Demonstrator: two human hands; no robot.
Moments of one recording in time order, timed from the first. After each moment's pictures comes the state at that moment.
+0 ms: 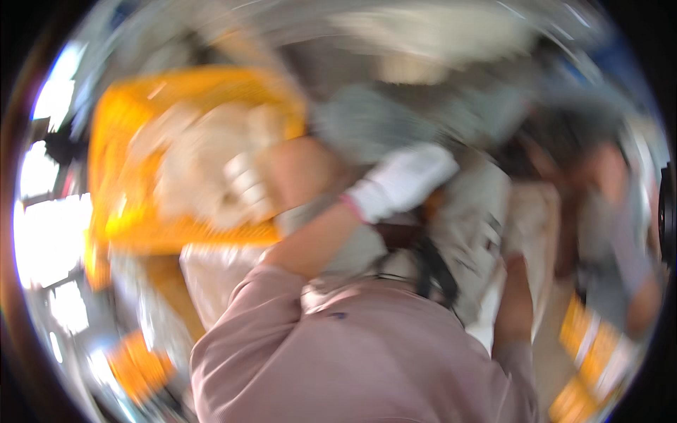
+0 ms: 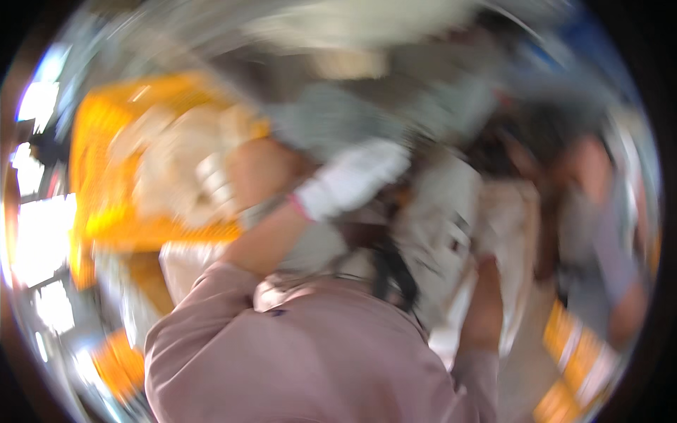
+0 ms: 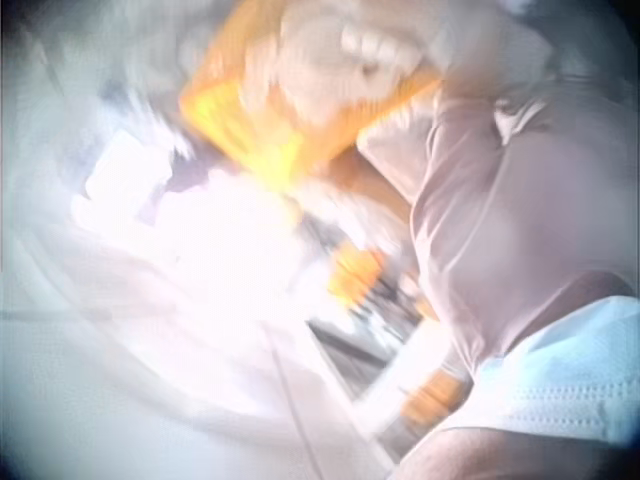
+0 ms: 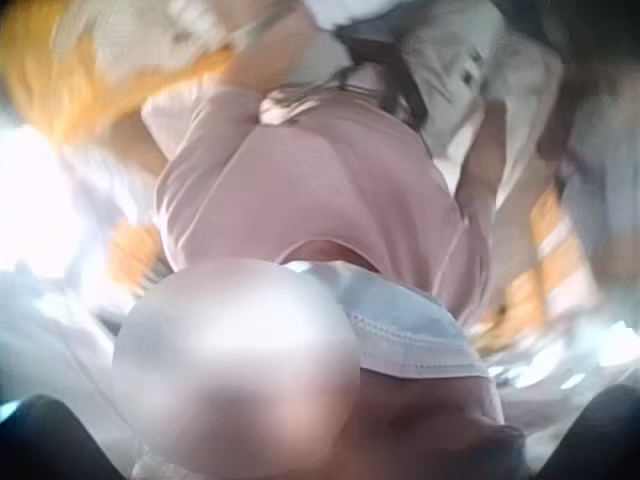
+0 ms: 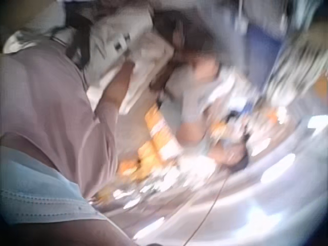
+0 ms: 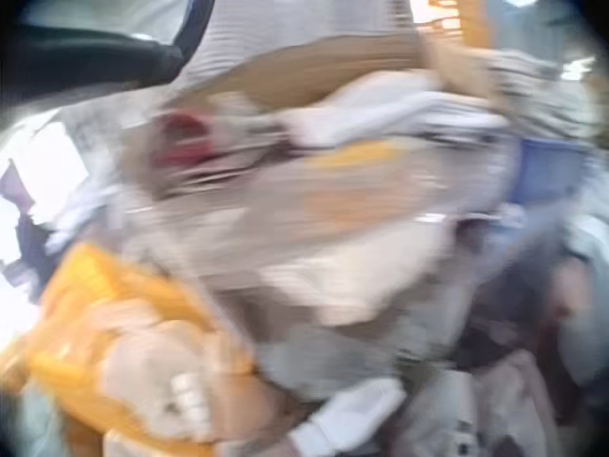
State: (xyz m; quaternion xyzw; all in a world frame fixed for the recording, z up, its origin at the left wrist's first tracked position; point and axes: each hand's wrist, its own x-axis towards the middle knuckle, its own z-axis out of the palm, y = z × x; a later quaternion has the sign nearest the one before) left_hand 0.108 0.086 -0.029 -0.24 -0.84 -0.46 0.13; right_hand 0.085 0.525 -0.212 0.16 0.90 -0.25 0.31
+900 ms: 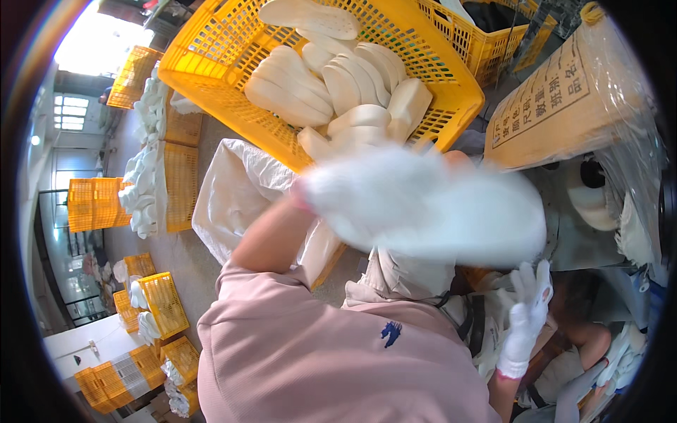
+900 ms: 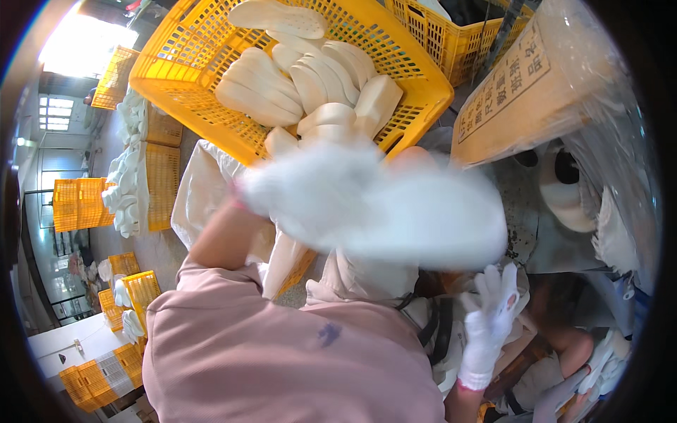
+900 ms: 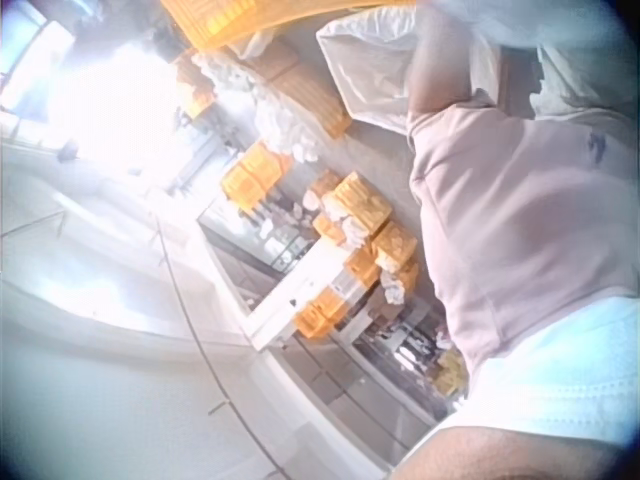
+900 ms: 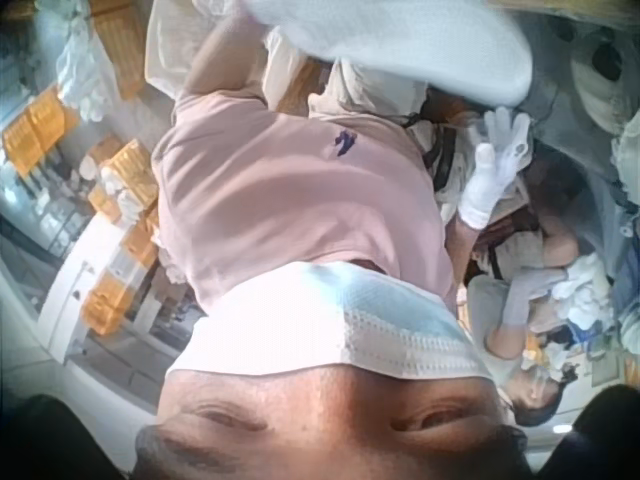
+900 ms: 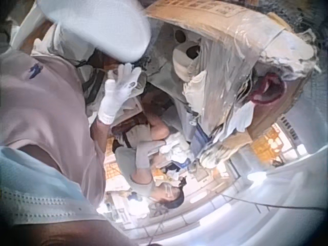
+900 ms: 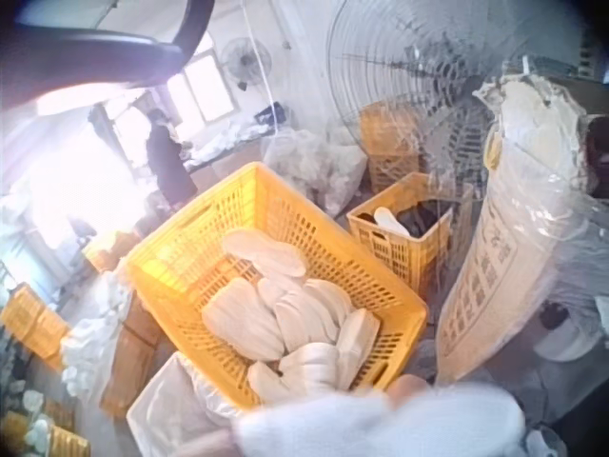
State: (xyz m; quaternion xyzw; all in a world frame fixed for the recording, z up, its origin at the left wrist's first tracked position) left_hand 0.292 -0.132 0.101 0.07 -0.95 -0.30 0.03; right_hand 0.129 0.280 0.039 -0.22 0.77 -0.56 0.22
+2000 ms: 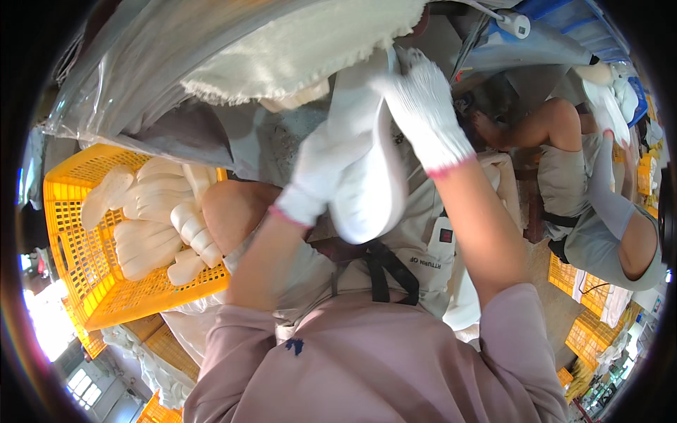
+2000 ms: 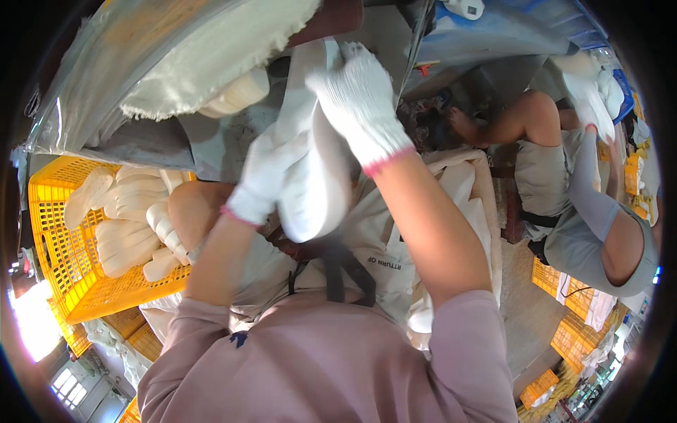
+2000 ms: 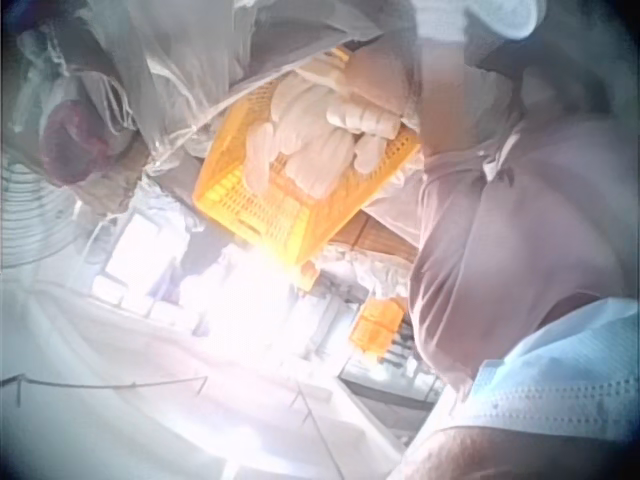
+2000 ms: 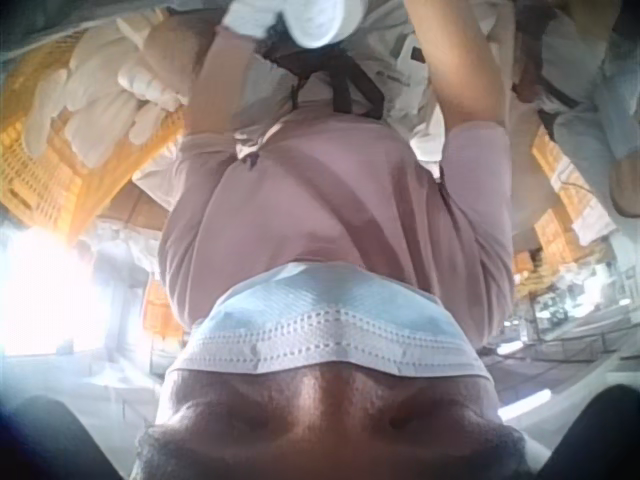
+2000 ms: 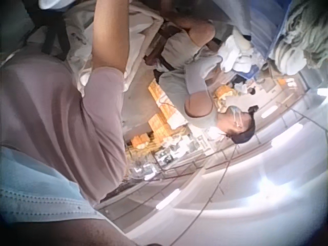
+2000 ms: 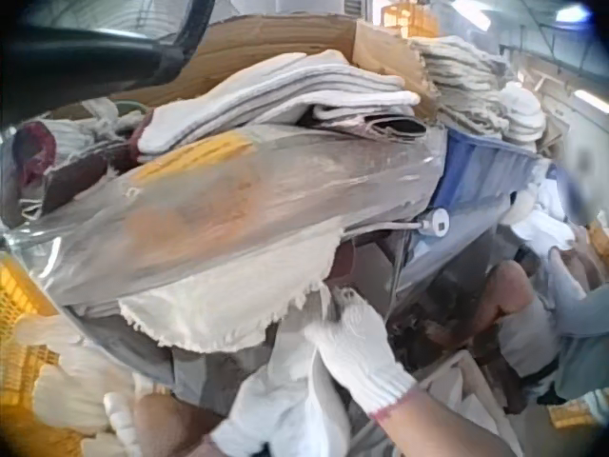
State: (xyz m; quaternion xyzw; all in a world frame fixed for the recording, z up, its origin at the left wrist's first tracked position) left_hand 0.054 0.088 -0.025 0.16 -0.60 -0.78 -0.10; right_hand -0.053 0.254 0.064 -0.11 0.89 -0.44 0.01
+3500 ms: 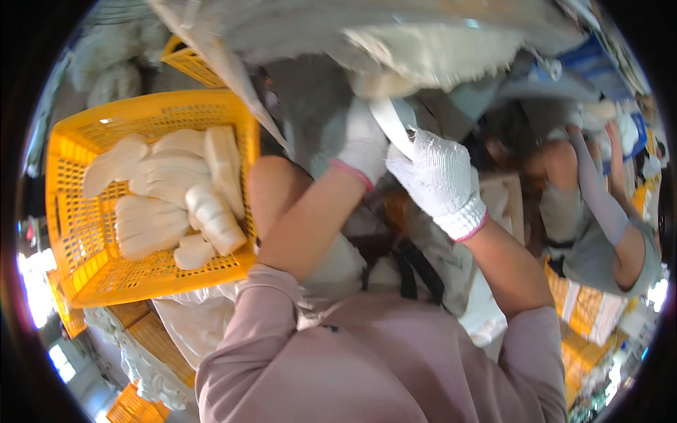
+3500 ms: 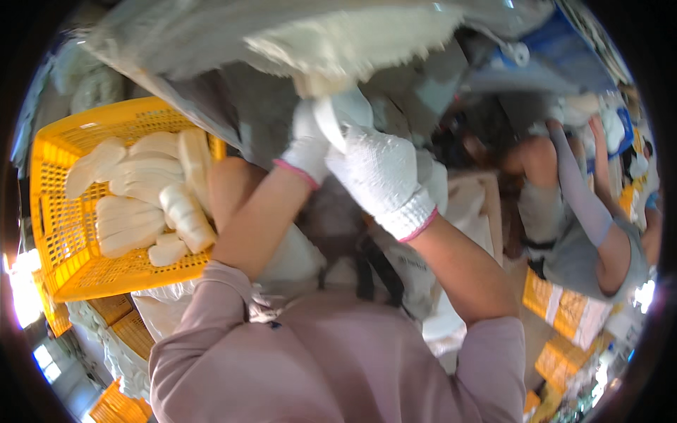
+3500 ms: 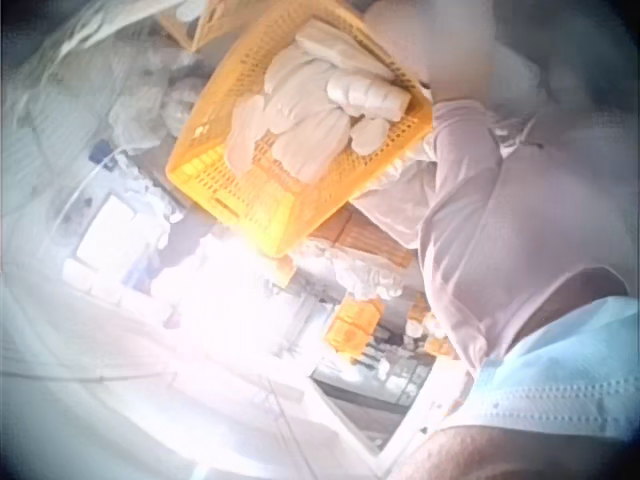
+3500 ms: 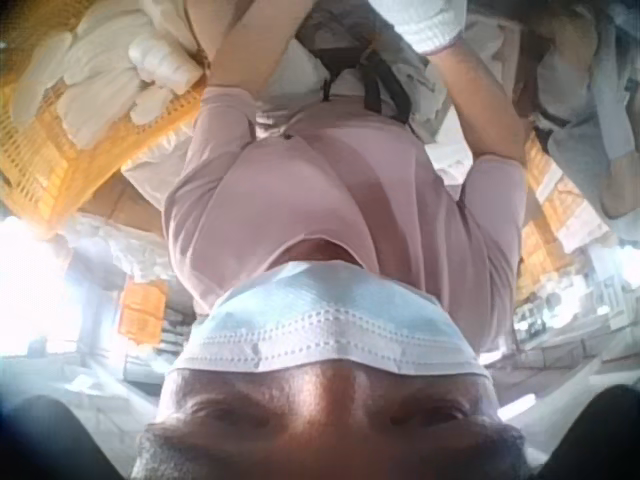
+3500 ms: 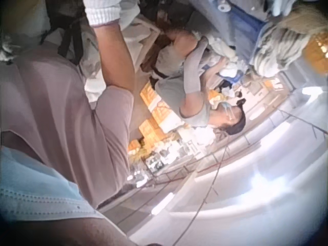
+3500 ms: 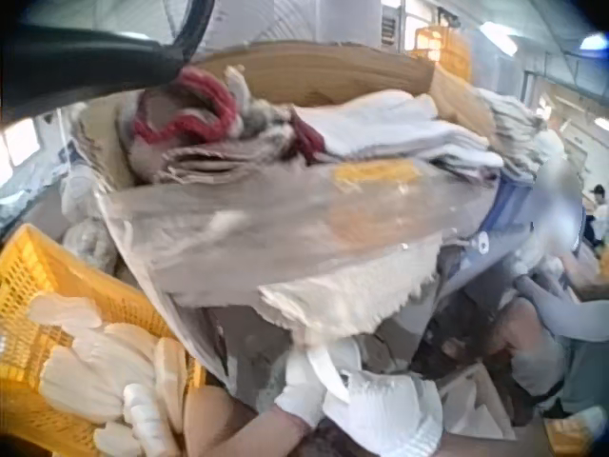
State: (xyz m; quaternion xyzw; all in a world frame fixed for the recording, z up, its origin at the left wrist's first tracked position) left_hand -0.014 0.079 -0.090 0.19 -0.18 -0.97 -0.02; right_hand 0.044 0.222 0.051 -0.35 0.91 -0.23 -0.06
